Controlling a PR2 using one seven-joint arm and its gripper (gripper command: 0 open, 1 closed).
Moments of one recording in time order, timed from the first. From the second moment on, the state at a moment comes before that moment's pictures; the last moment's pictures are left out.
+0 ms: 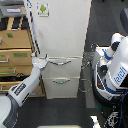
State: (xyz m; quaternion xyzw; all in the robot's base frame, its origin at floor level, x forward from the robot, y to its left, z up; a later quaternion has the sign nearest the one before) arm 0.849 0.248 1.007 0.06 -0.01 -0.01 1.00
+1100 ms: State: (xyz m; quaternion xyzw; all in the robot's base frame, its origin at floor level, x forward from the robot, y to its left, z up) arm 0.929 0.301 1.113 0.02 -0.05 -0.03 1.00
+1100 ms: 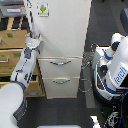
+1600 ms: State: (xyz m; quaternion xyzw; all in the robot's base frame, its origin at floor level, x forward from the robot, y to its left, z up) arm 0.925 0.287 1.072 -0.02 -0.03 -0.08 1.00
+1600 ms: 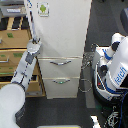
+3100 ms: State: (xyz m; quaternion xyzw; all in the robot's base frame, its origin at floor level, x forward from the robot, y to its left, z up) arm 0.797 0.257 1.084 -0.07 -0.04 -0.23 0.97
